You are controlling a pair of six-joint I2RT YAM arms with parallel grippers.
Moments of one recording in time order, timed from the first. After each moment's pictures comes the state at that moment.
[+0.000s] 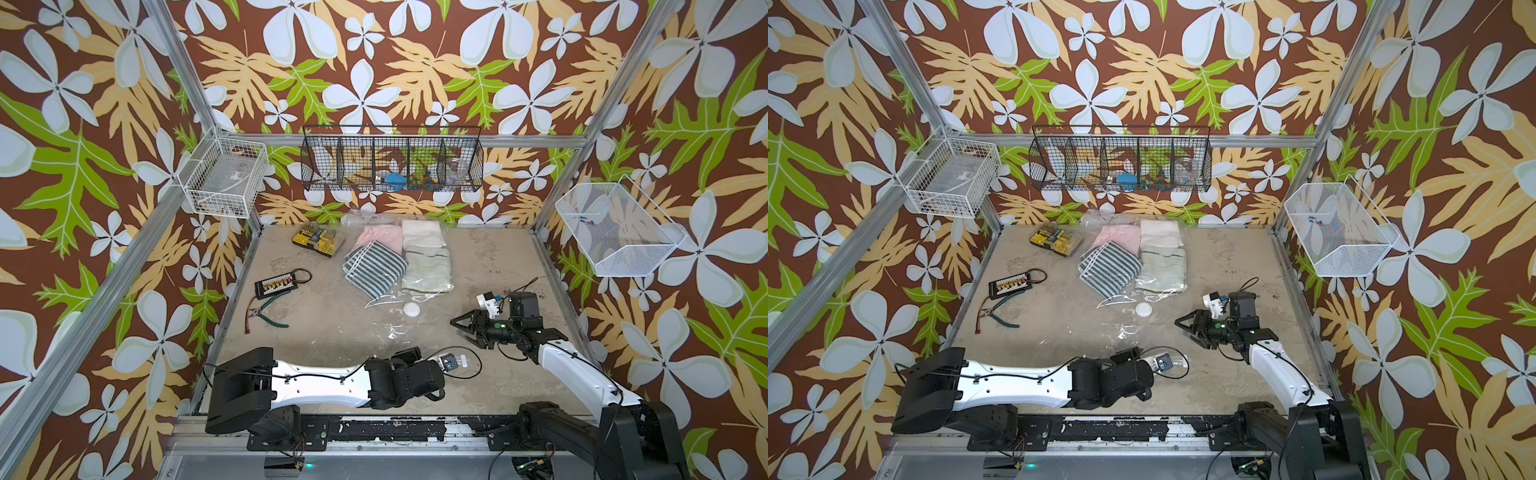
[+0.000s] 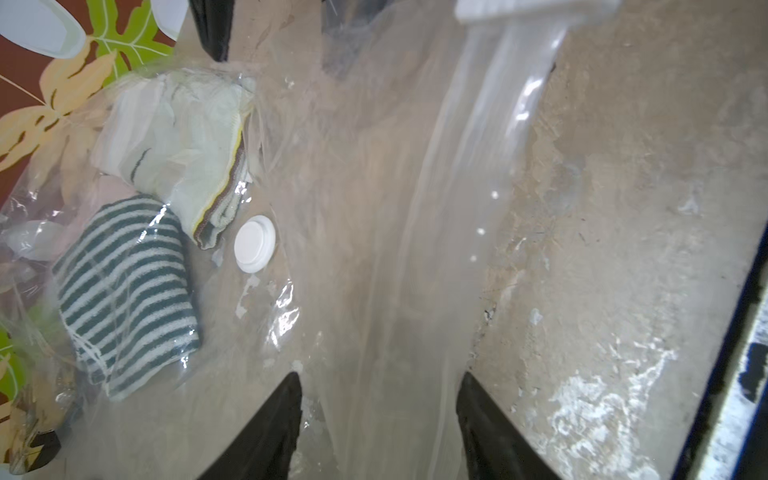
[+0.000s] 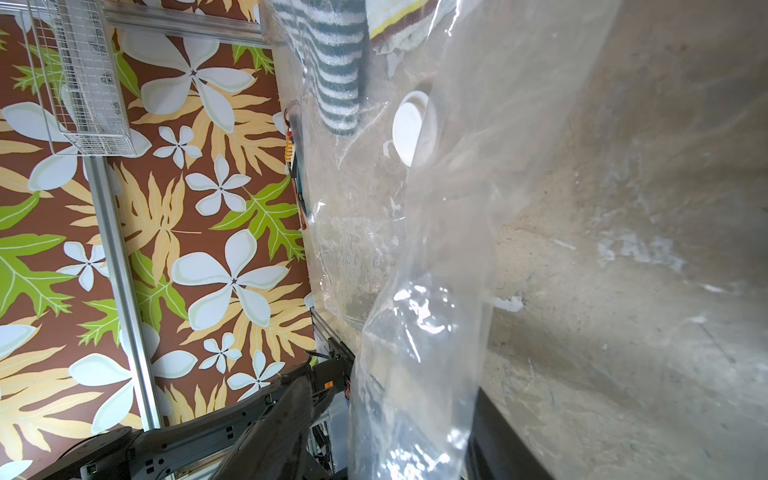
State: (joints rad) left arm -1.38 1.49 0.87 -0.30 -0.57 0.12; right arm 0.09 1.12 0.52 -0.23 -0.90 0.79
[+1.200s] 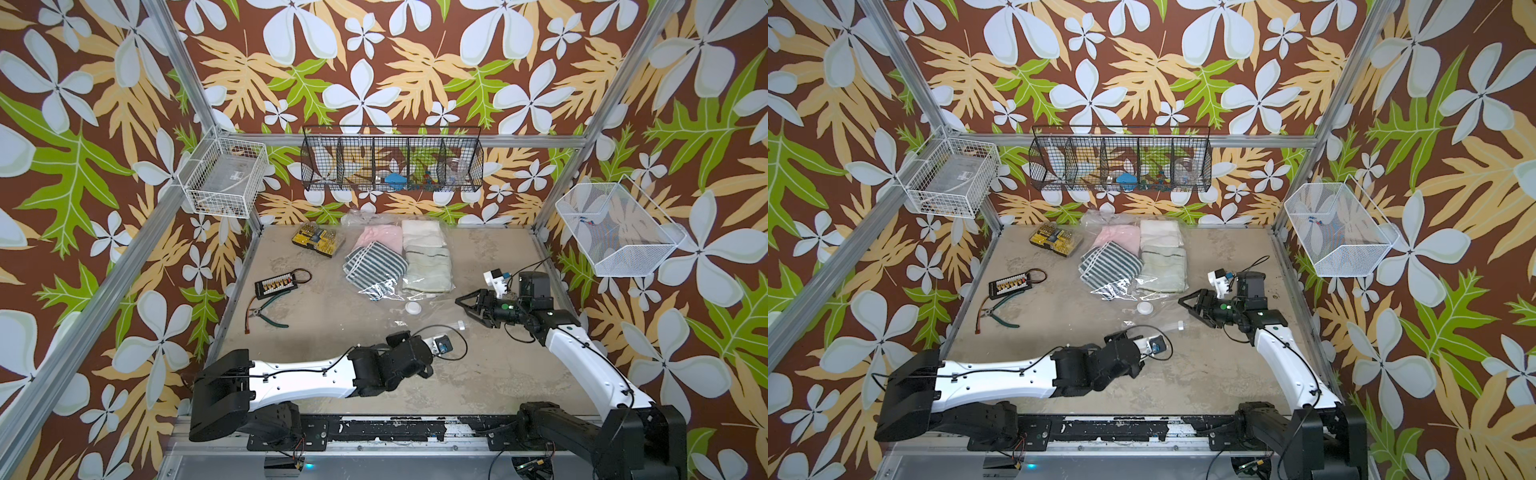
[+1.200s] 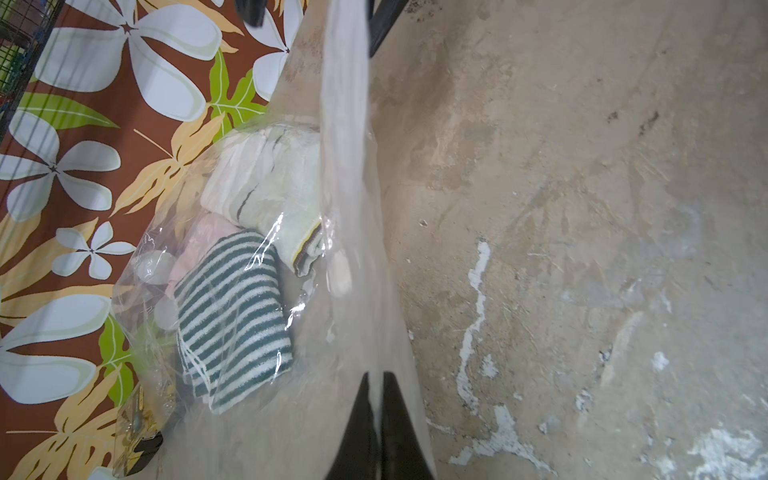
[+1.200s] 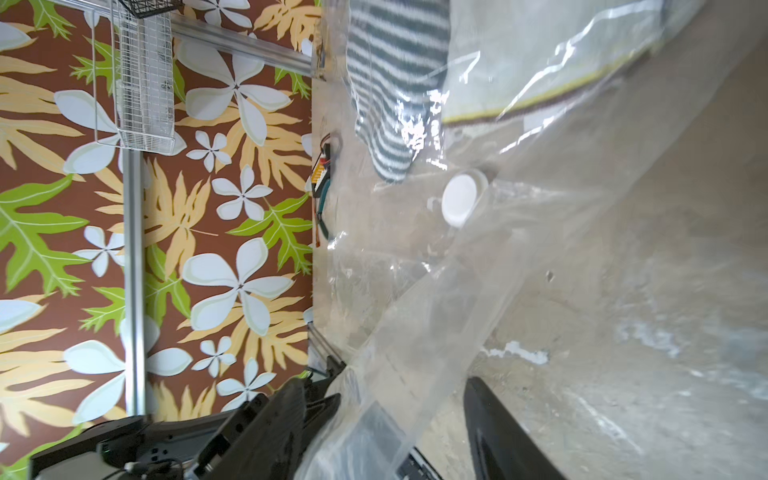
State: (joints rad) left arm -1.22 1.38 0.90 -0.22 -0.53 0.32; right arm 0.03 1.13 0.80 -0.44 -0.86 0.59
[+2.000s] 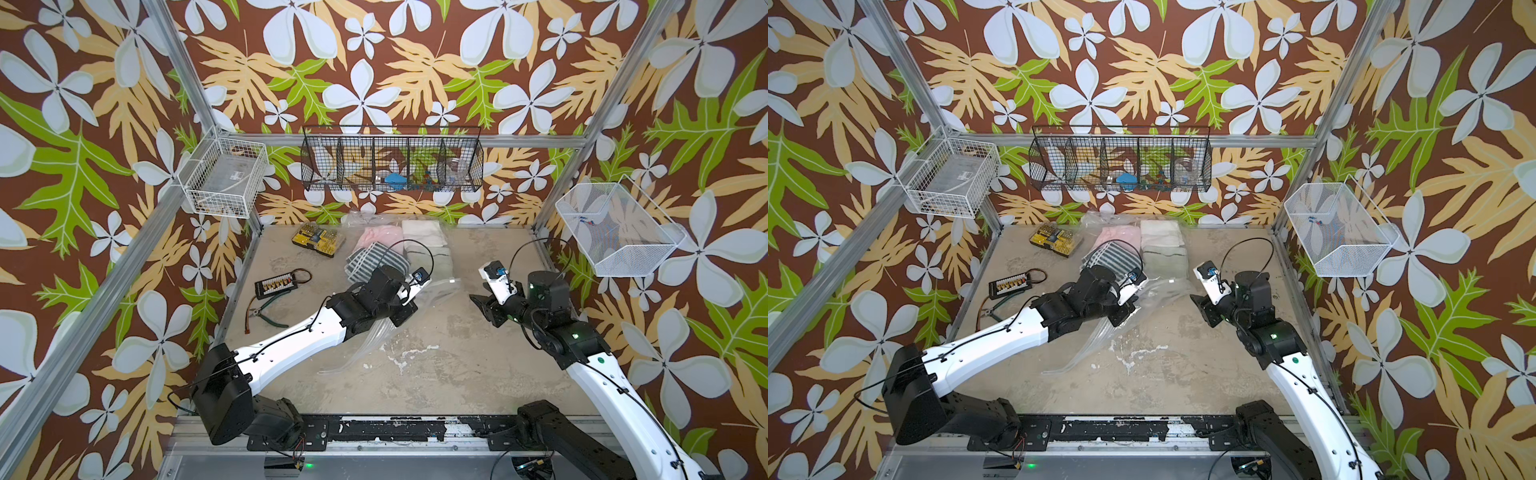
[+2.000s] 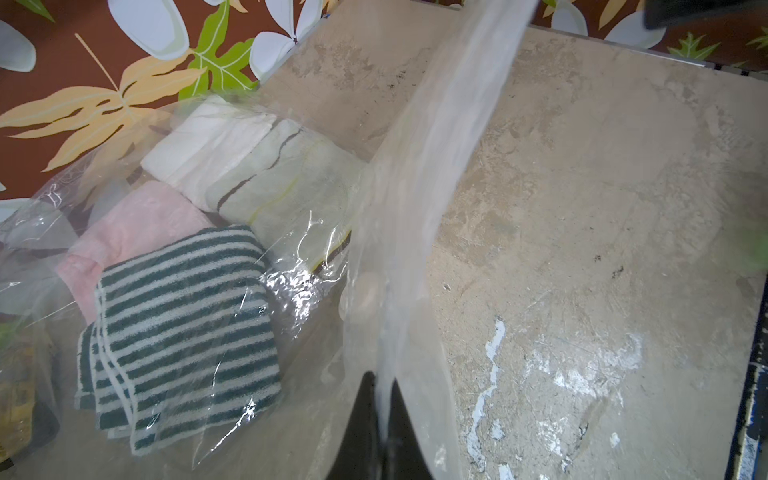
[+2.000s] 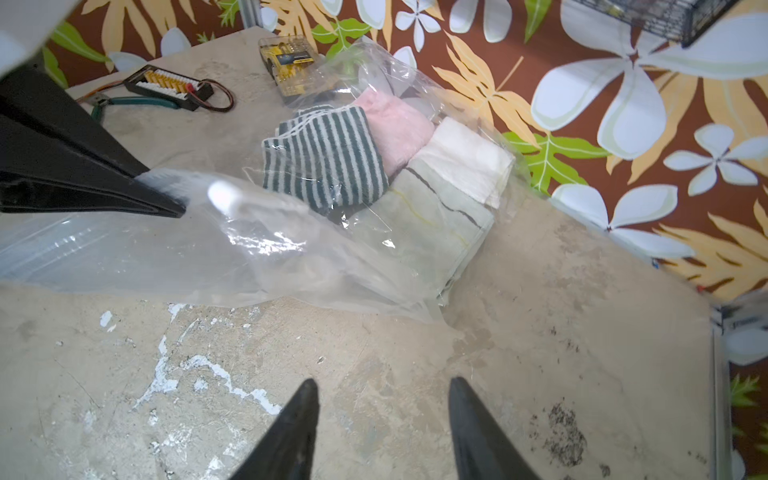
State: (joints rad) left arm -0.84 1.42 1.14 -0.37 0.00 0.19; right arm 0.26 0.90 0.91 -0.53 -0.29 -0.35
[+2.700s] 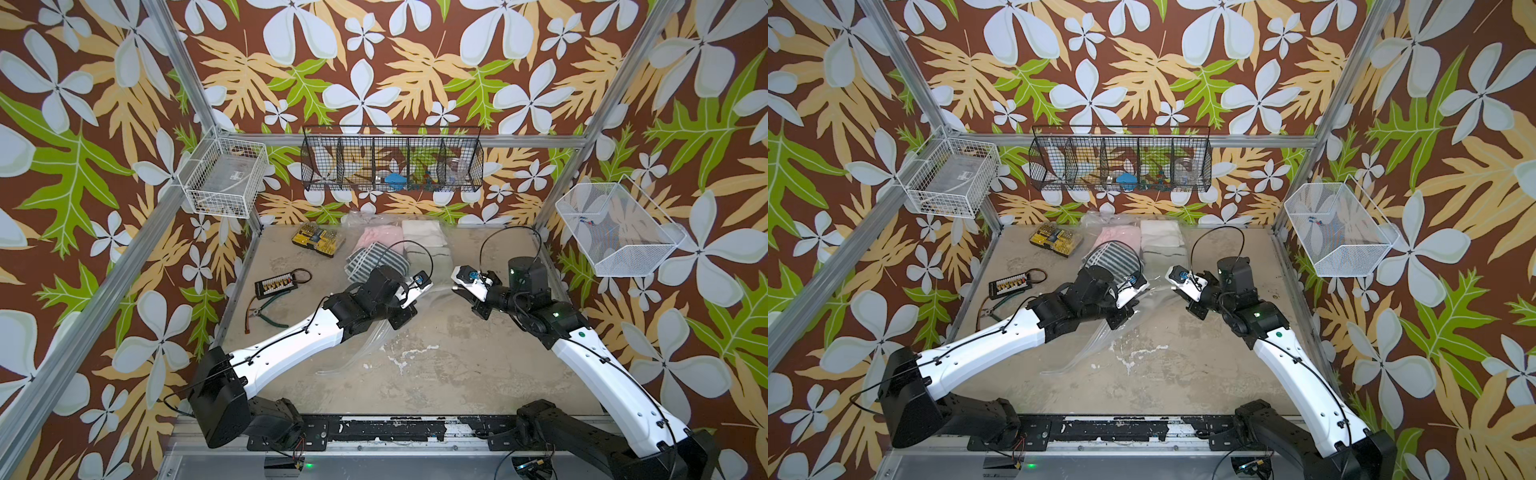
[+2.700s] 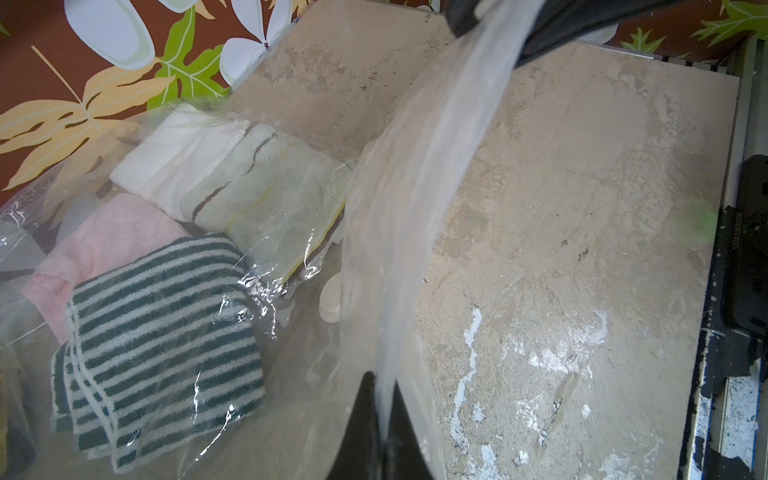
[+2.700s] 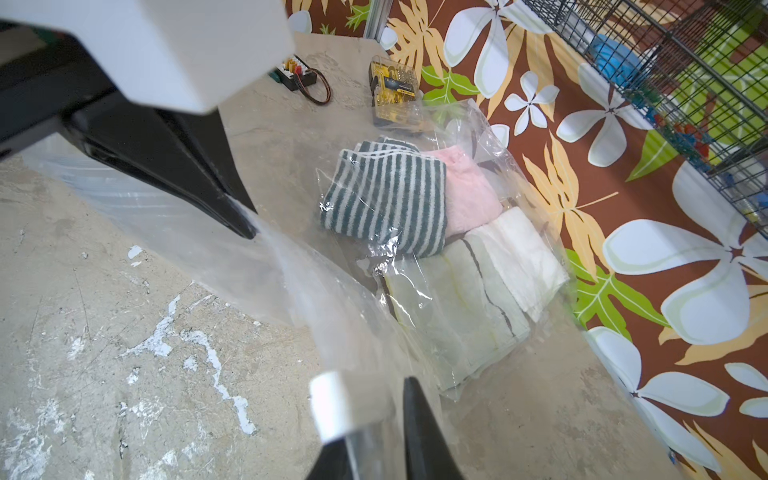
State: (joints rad) left arm -0.84 1.40 1.14 -0.39 0.05 0.22; right arm 0.34 1.05 0.98 -0.49 -0.43 -0.66
